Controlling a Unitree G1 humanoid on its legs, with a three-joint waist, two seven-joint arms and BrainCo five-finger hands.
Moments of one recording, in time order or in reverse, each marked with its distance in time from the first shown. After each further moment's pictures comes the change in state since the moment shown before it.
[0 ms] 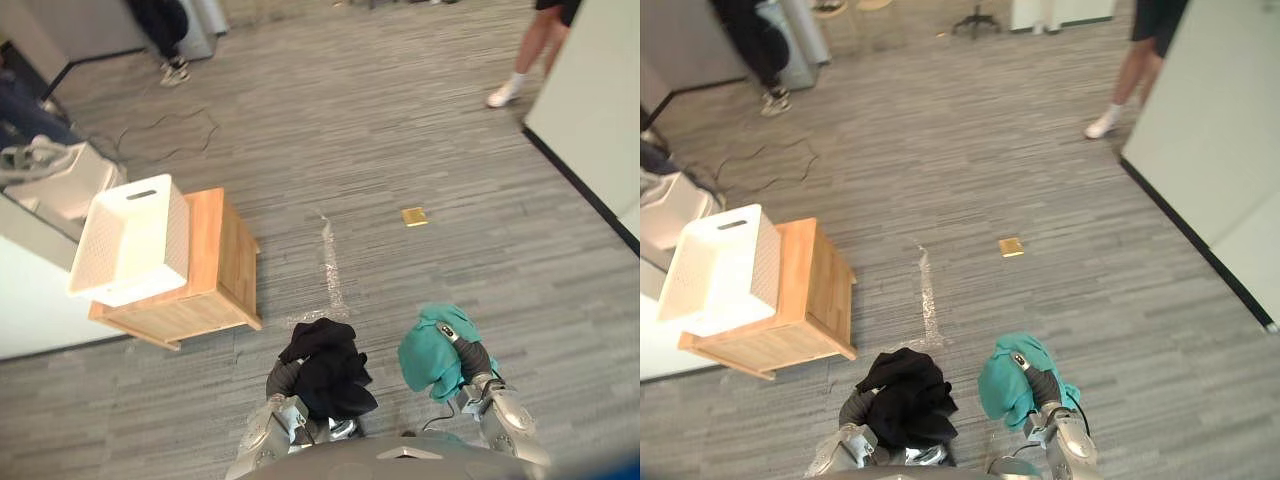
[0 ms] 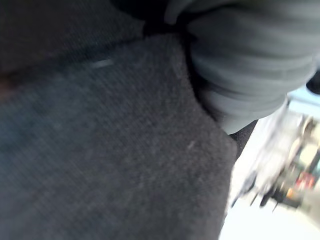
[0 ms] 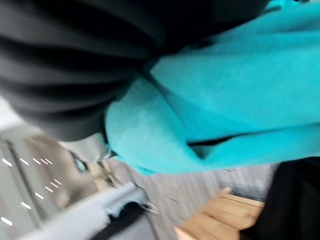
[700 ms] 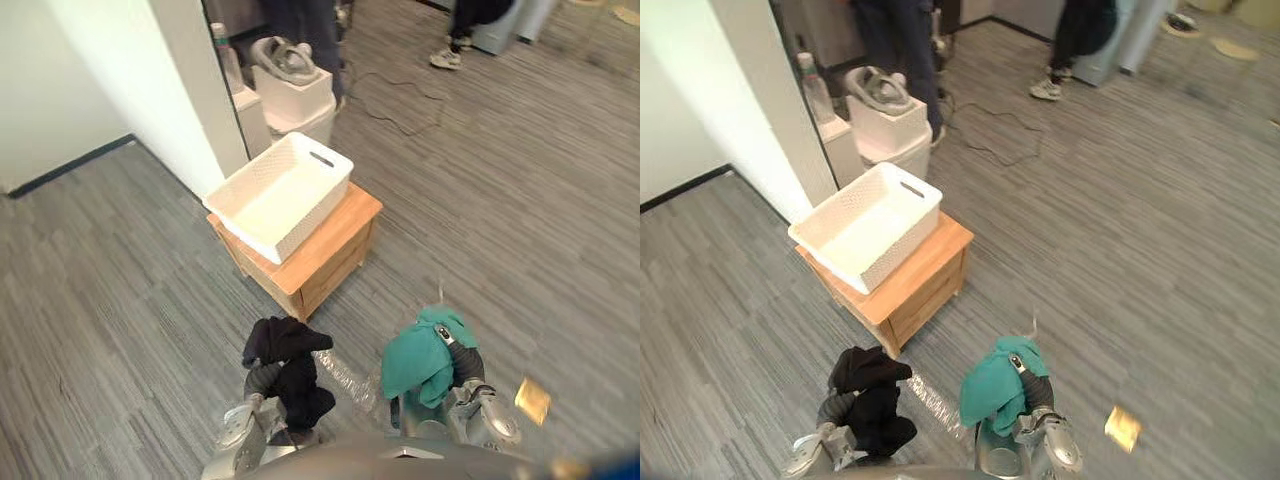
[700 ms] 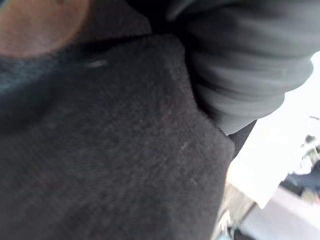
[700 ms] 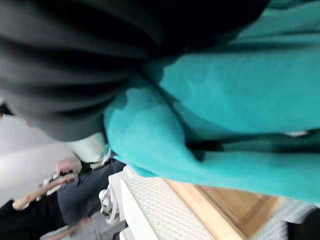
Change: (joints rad) left arm 0.022 0.160 0.028 0.065 0.113 -0.009 0.019; right arm -0.001 0.054 0.027 0.027 0.067 -0.027 -0.115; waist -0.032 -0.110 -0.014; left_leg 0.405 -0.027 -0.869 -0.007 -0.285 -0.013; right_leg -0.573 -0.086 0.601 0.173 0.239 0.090
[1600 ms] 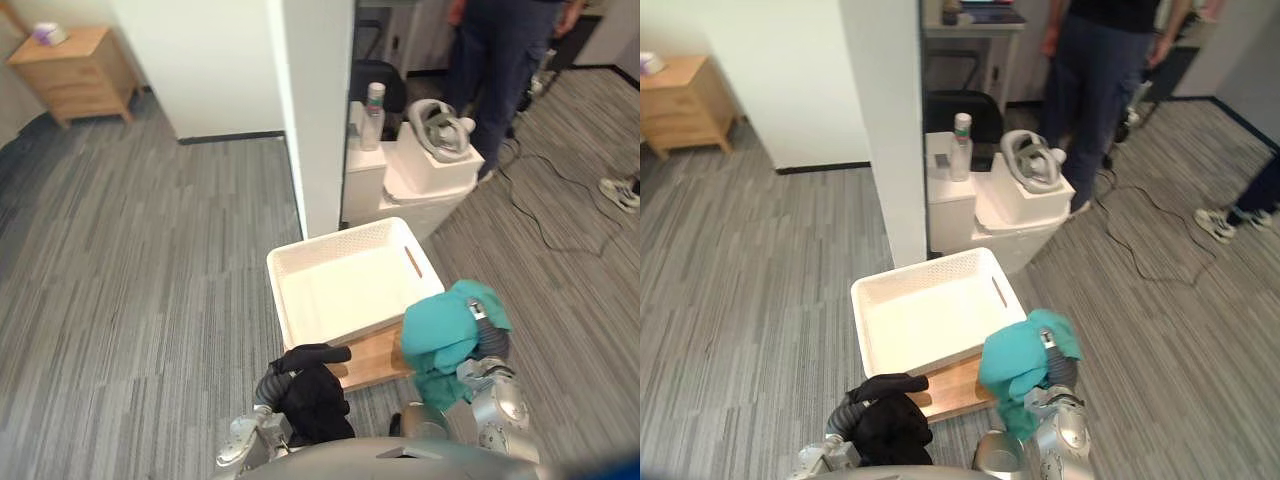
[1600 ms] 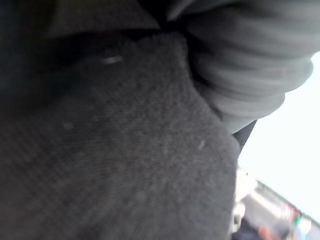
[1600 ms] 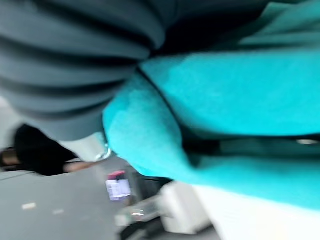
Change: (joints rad) left arm 0.017 -0.019 0.003 -0.055 -0.031 0.020 -0.170; right arm 0.005 0.067 -0.149 -0.265 -0.065 -0.145 -0.273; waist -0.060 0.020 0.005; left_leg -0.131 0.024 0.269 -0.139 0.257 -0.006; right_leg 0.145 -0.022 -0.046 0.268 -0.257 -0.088
